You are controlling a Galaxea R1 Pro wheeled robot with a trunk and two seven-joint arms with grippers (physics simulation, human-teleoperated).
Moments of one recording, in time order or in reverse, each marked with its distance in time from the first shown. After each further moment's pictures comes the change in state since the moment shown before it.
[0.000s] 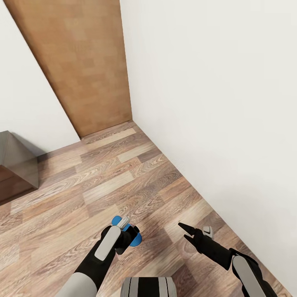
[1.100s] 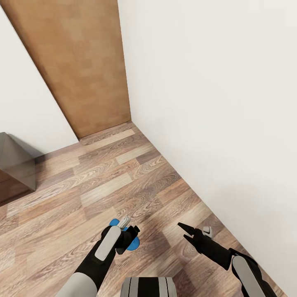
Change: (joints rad) left arm 0.000 0.000 -0.005 0.000 0.000 0.000 -0.007; right arm 0.000 0.004 0.000 0.000 0.000 0.000 0.000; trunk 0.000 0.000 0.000
